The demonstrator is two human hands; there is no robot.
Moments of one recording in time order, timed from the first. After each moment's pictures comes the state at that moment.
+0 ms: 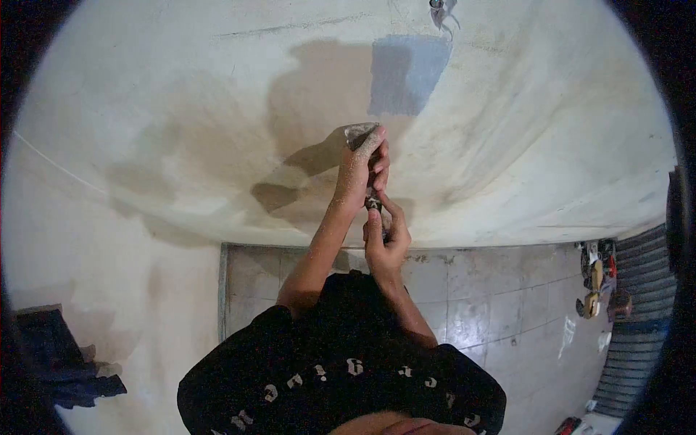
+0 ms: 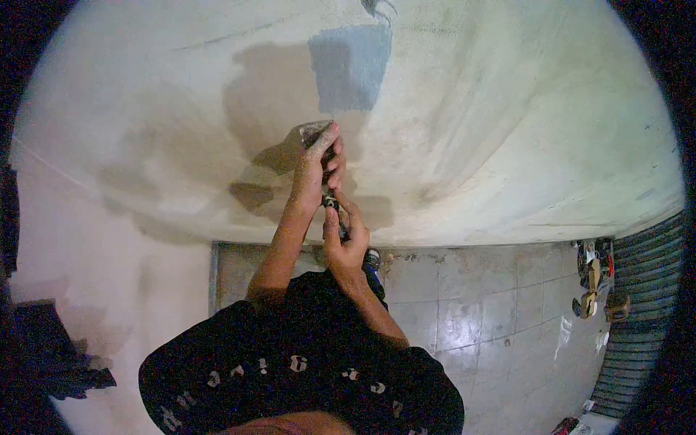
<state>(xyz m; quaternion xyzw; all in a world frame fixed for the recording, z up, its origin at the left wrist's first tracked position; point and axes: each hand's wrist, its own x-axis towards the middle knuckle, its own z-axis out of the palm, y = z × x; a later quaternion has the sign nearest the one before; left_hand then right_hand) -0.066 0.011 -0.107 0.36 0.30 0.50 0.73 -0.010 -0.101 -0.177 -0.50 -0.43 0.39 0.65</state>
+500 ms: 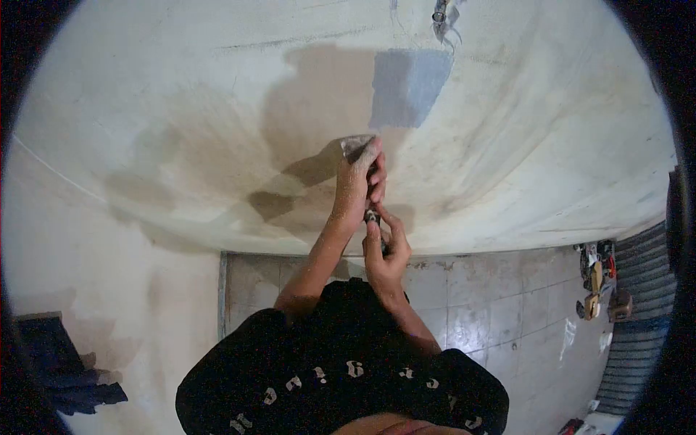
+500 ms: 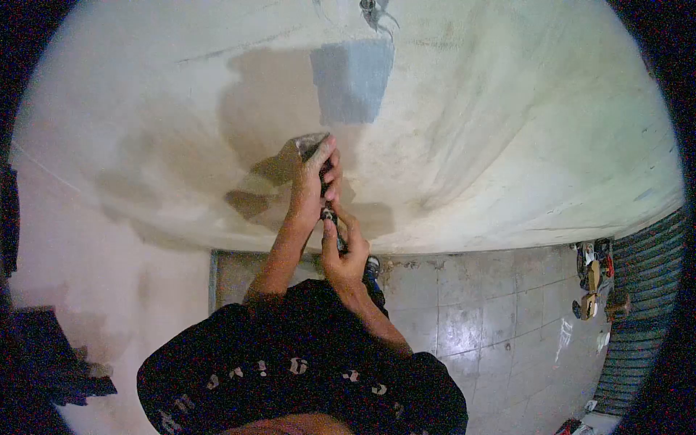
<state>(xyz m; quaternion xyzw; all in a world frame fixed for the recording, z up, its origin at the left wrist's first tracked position) -0.071 0.000 -0.092 0.39 0.35 0.51 0.69 -0.014 -0.100 -0.170 -0.51 -0.46 0.34 0.65</state>
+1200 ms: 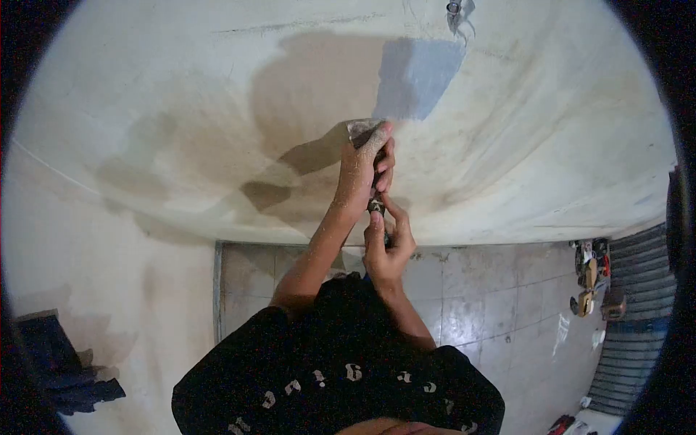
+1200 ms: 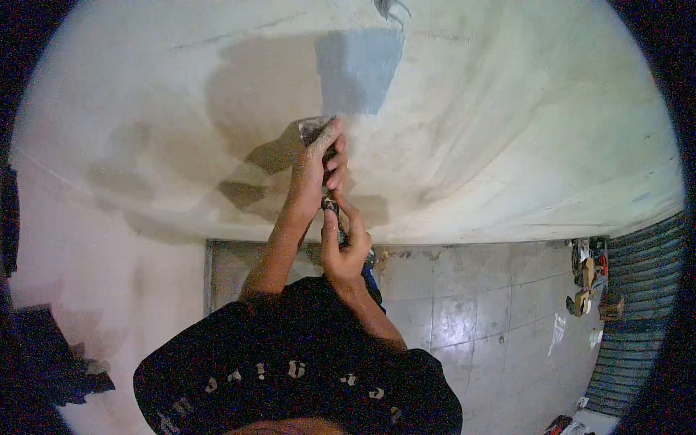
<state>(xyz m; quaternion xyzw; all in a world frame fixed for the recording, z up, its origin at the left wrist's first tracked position) -0.066 0.002 -0.087 0.36 0.32 0.51 0.71 -0.014 -0.108 -0.173 -0.51 -0.48 0.28 0.65</state>
